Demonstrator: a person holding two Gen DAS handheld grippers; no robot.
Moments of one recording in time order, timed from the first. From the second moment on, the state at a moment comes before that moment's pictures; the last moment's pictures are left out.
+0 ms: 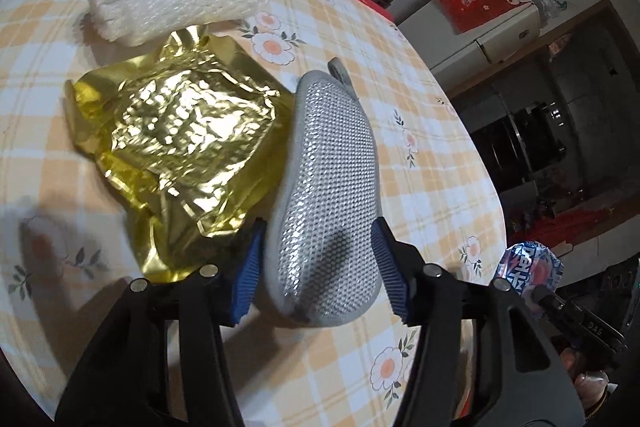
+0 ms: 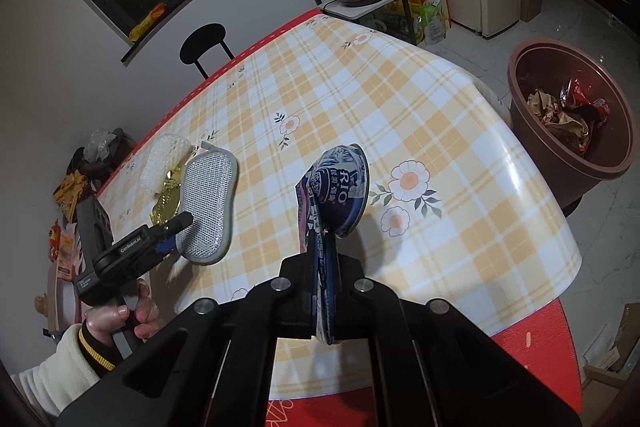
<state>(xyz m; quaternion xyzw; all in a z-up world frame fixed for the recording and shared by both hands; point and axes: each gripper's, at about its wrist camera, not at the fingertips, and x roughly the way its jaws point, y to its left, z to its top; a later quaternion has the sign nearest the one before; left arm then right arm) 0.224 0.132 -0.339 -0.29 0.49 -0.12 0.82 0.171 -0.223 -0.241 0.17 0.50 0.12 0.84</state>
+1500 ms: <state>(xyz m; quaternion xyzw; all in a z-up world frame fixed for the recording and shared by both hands) 0.098 0.129 -0.181 -0.23 0.35 -0.02 0.91 0.181 -0.241 -0.195 0.18 0.44 0.20 0.86</state>
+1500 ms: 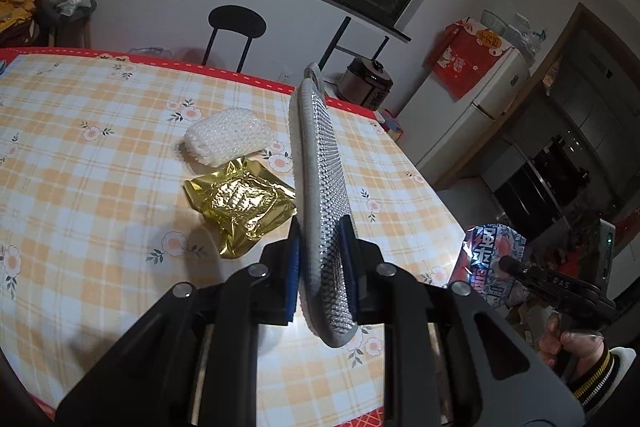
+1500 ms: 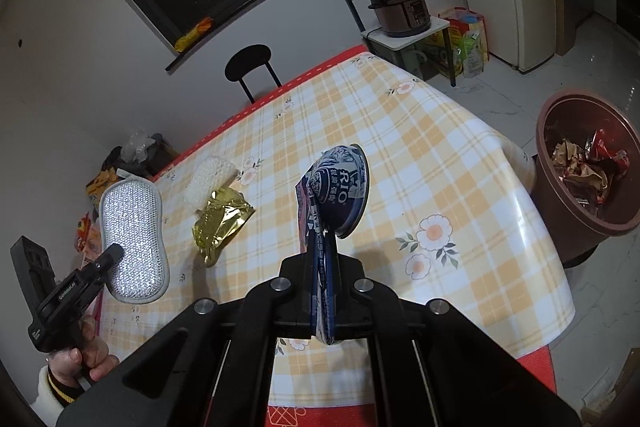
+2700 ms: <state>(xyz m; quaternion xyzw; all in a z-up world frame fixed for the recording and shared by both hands) 0.044 -0.085 -0.091 -0.24 0.26 0.11 0.93 0.303 -0.520 -0.195 0.07 0.44 0.19 0.87</state>
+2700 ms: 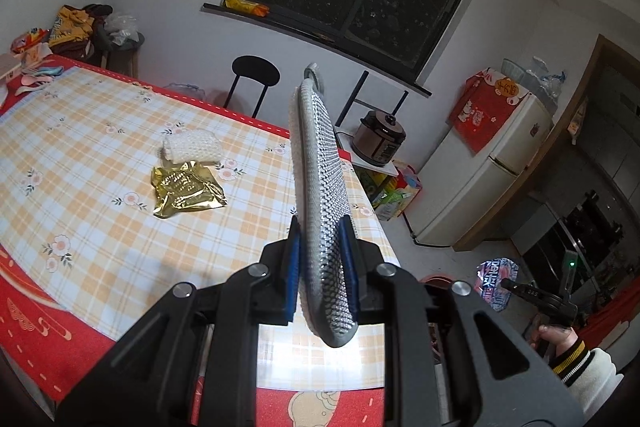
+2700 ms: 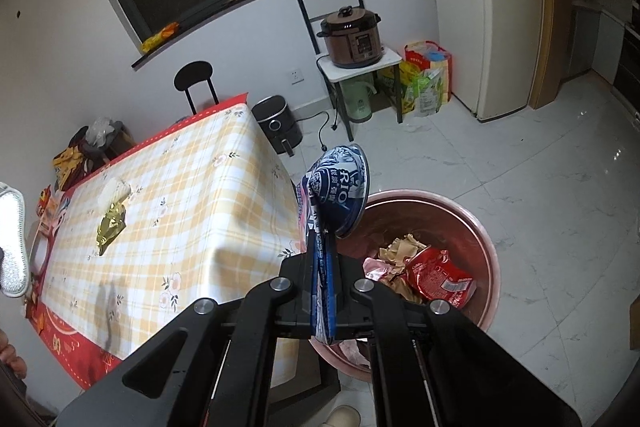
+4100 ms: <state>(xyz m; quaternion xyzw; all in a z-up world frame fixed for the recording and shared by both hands) 0.230 -0.307 -0.125 -0.13 0.37 -0.16 0.90 0.183 -0.699 -0.102 0.12 0.31 -0.02 0.94</state>
